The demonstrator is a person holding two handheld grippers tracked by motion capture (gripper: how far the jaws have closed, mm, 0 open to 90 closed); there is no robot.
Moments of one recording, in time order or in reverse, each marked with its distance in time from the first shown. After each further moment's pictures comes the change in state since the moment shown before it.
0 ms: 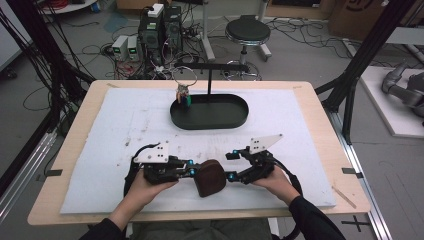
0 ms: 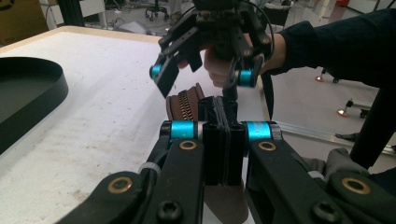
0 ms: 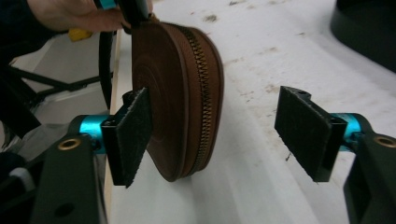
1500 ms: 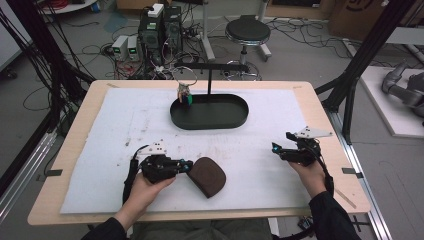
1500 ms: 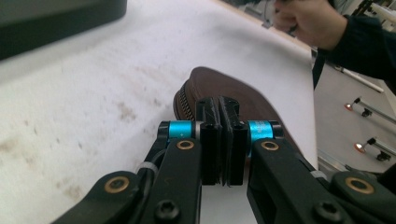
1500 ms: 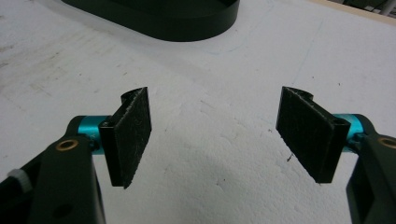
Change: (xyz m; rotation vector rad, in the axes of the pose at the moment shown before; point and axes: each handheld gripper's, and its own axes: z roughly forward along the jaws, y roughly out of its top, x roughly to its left) left arm 0.020 -0.031 -0.002 0.060 0.183 -0.288; right arm -0.045 -0.049 -0.110 0.020 -0.757 0.211
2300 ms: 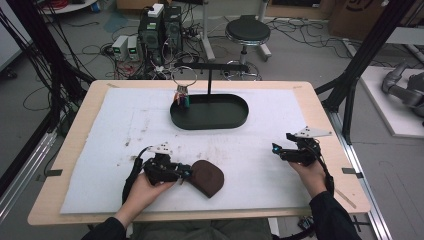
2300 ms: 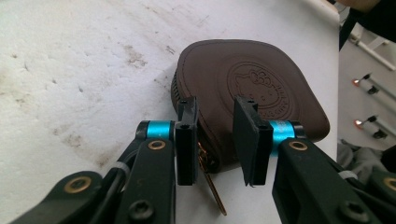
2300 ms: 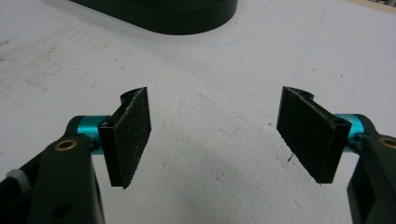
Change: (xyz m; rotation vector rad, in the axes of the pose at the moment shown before) left arm 0.009 -0.010 0.011 0.202 0.031 -0.092; right arm -0.003 -0.002 0.002 0.021 0.004 0.010
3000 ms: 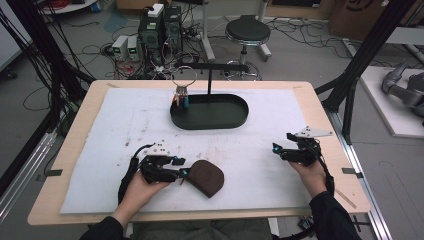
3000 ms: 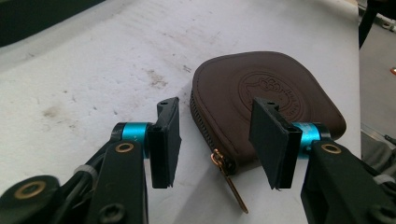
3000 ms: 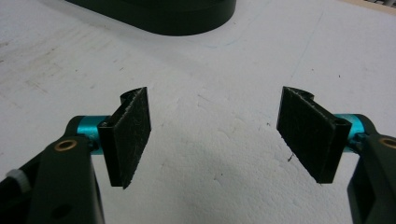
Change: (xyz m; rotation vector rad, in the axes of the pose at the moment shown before) left arm -0.004 0.005 -0.008 -0.028 0.087 0.115; right arm -0.001 0.000 -0.001 -0.001 -0.005 0.002
